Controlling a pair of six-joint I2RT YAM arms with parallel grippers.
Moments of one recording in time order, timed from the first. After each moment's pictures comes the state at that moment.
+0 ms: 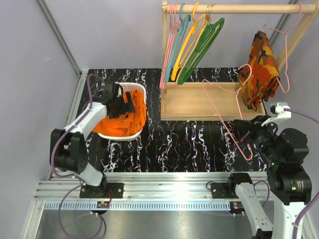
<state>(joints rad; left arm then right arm) -0.20 1.53 1.18 -0.57 0.05 -0.46 0.03 0.52 1.21 -0.87 -0.26 0.31</state>
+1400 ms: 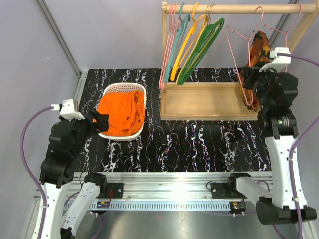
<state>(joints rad) -0.20 0.58 1.05 -0.70 -0.06 -0.35 0.03 0.97 1.38 -0.35 -0.04 0.10</state>
